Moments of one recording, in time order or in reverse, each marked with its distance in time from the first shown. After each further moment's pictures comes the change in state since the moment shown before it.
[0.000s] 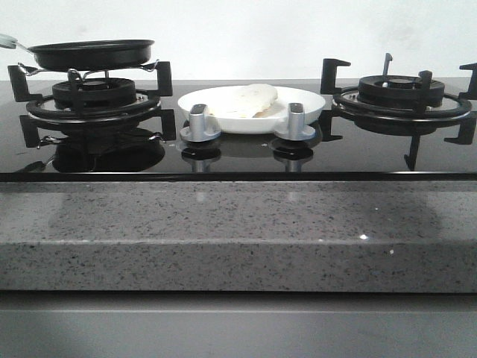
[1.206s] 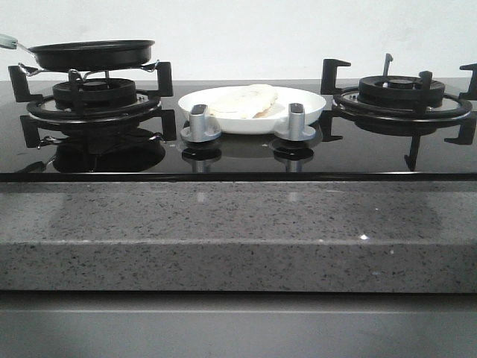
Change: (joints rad) left arm 0.000 0.000 0.000 0.000 0.000 -0.002; right arm 0.000 -0.966 0.893 0.000 -0.397 -0.004
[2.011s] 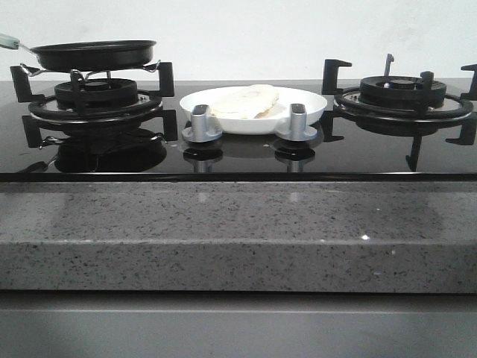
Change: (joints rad) left arm -0.032 -0.008 0.013 0.284 0.009 -0.210; right arm 0.000 0.000 0.000 0.000 0.000 0.000
